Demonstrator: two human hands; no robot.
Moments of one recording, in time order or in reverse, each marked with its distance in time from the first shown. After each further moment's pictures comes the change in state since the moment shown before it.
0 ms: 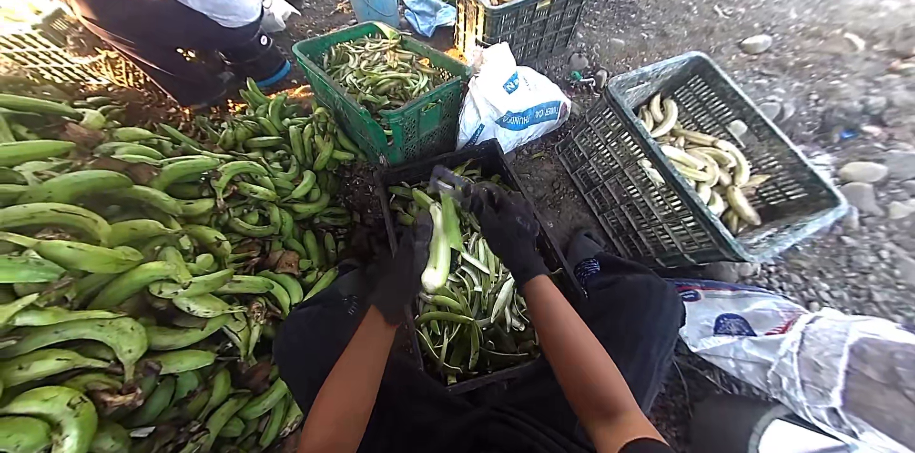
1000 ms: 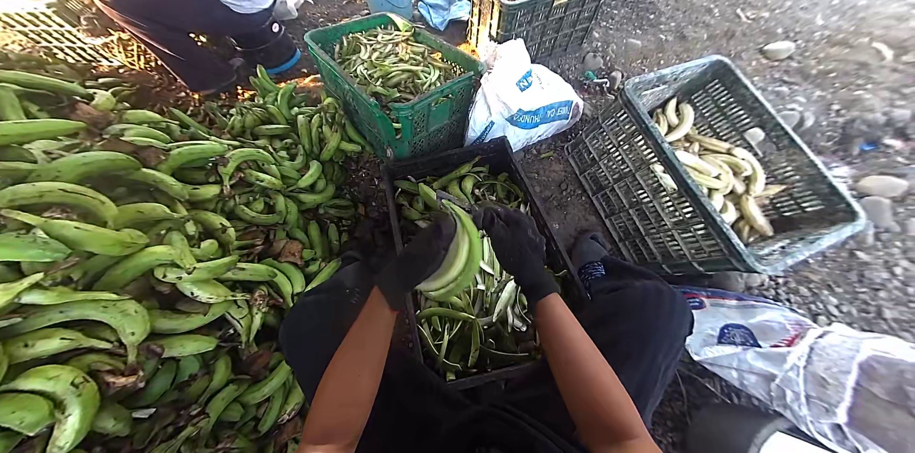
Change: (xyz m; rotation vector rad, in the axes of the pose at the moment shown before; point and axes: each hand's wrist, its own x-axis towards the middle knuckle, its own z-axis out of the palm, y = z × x) left_hand 0.000 0.017 -0.006 0.484 -0.196 -0.028; right_hand -0.017 0.008 -0.001 0.035 -0.146 -0.026
